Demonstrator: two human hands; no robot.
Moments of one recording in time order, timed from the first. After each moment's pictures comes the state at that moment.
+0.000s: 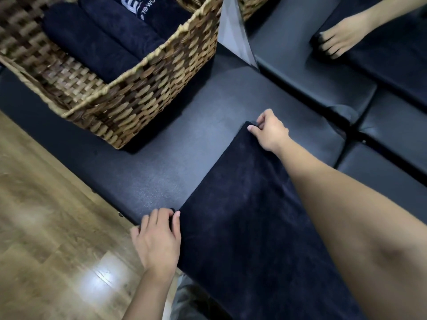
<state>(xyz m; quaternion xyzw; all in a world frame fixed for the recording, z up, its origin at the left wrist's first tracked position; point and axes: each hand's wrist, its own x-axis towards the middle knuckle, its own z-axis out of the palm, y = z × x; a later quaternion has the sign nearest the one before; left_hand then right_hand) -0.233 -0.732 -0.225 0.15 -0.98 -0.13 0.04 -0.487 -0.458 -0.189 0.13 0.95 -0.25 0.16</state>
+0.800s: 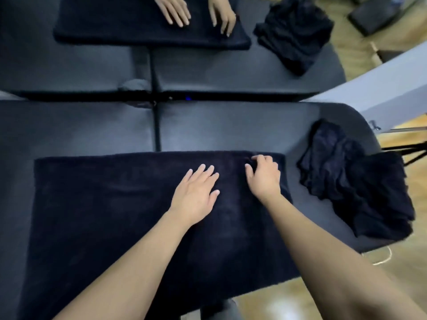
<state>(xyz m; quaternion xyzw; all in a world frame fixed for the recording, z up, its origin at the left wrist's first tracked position) -0.244 -0.380 -0.169 -0.55 -0.80 -0.12 -0.21 -0.115 -0.199 -0.173 0.52 0.84 -0.15 0.02</state>
